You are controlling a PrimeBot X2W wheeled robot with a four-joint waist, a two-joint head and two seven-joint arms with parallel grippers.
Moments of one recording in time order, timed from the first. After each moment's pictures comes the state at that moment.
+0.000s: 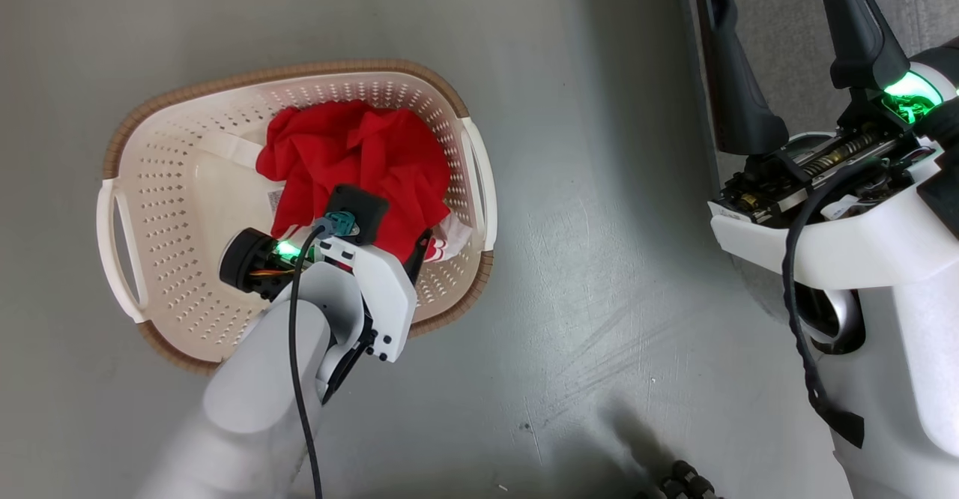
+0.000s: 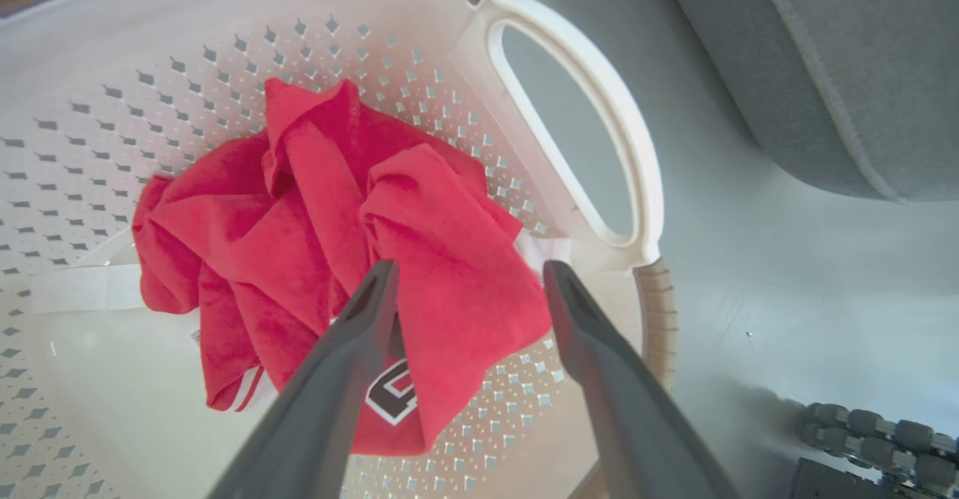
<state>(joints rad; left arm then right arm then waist) -0.69 0.04 -0.54 0.59 -0.35 -0.05 0.18 -0.56 -0.05 0.15 -0.26 0.05 0.12 -0.26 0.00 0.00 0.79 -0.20</state>
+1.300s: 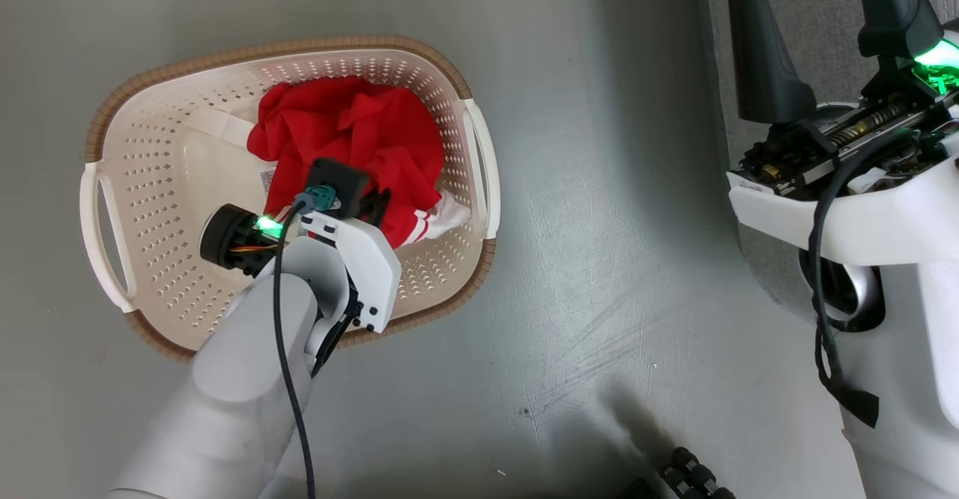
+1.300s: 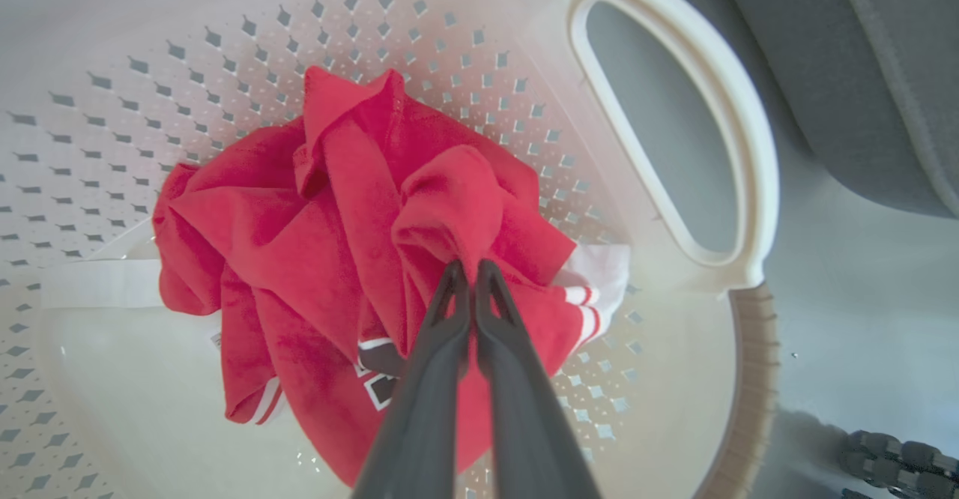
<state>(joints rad) -0.77 0.04 -0.54 0.69 -0.36 -0.03 0.12 -0.61 -0.05 0.13 -0.26 0.06 0.12 -0.26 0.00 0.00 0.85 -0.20</state>
